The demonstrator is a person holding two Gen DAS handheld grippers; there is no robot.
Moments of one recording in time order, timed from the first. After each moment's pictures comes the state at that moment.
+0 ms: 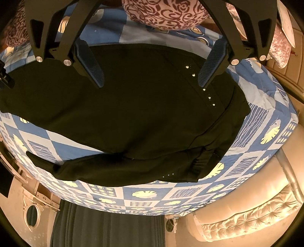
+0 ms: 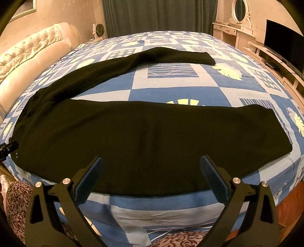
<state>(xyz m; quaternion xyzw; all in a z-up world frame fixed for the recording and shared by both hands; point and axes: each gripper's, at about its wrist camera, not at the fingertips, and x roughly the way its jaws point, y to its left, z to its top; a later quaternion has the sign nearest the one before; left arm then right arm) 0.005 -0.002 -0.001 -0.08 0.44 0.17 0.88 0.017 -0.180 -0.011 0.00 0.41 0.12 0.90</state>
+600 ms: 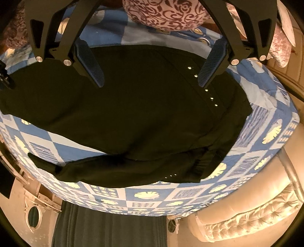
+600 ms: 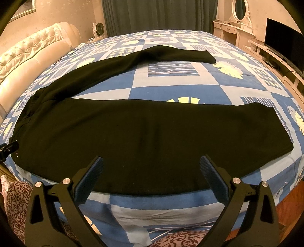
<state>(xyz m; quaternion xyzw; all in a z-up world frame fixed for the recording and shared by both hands) 0.006 -0.007 -0.001 -0.08 0.45 0.16 0.88 0.015 -0.179 -0.015 0.01 0.42 0.12 0.90</state>
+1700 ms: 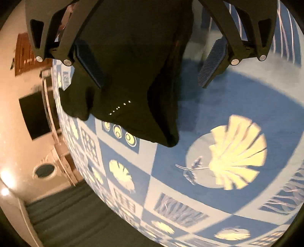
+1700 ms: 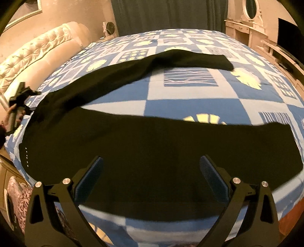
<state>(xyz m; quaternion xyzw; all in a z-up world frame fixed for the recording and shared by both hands) 0.202 0.307 -0.029 -0.34 0.48 -0.04 0.81 0.061 -0.159 0.010 0.02 0.43 0.18 0.88</state>
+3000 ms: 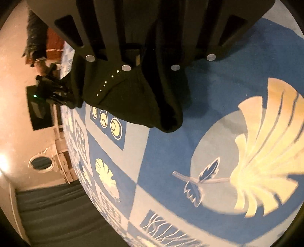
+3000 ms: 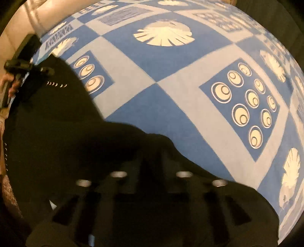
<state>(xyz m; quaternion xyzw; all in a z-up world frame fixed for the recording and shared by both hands) 0.261 0.328 -0.072 -0.39 0.50 -0.04 0.77 0.389 0.118 -0.004 -0.31 0.48 0.44 0.69</state>
